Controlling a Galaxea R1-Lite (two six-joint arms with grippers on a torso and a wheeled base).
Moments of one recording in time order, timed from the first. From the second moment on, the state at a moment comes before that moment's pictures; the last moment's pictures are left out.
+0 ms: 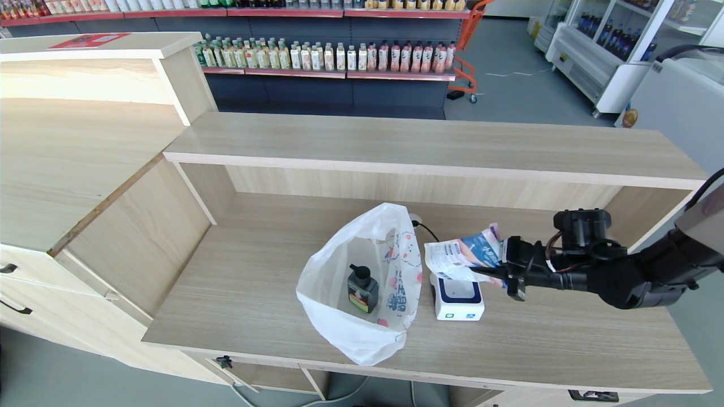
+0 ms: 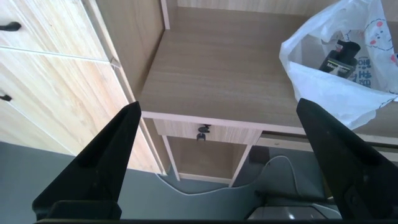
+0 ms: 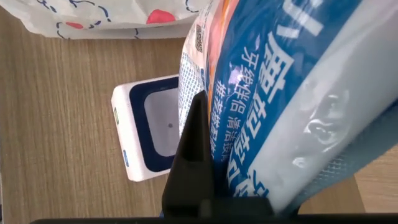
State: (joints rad) left arm 0.00 0.00 0.00 0.00 0.01 0.00; right arm 0.07 2.12 -0.91 -0.67 0.75 -1.18
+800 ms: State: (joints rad) left arm 0.00 0.00 0.00 0.00 0.01 0.00; right arm 0.06 2.14 -0.94 -0.66 0.78 -1.22
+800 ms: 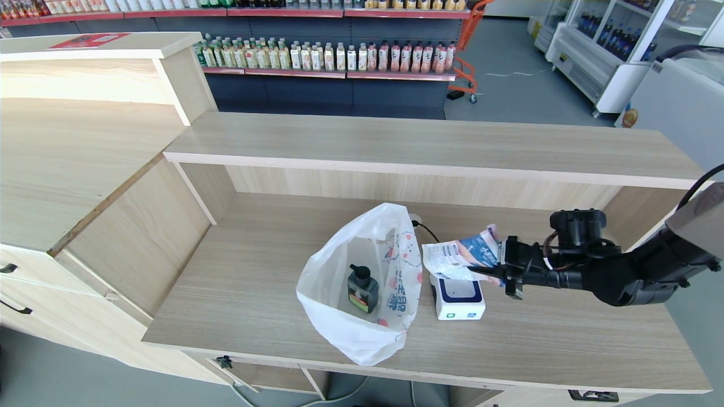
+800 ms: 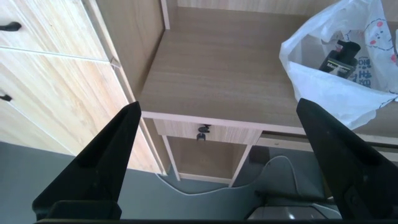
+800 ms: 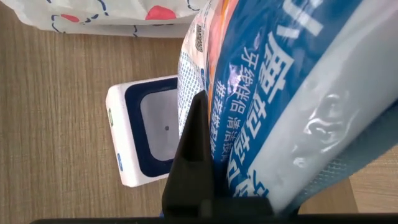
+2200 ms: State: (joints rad) left arm 0.00 0.00 0.00 0.00 0.01 0.00; right arm 0.08 1.42 -0.67 -0.36 0.39 0.16
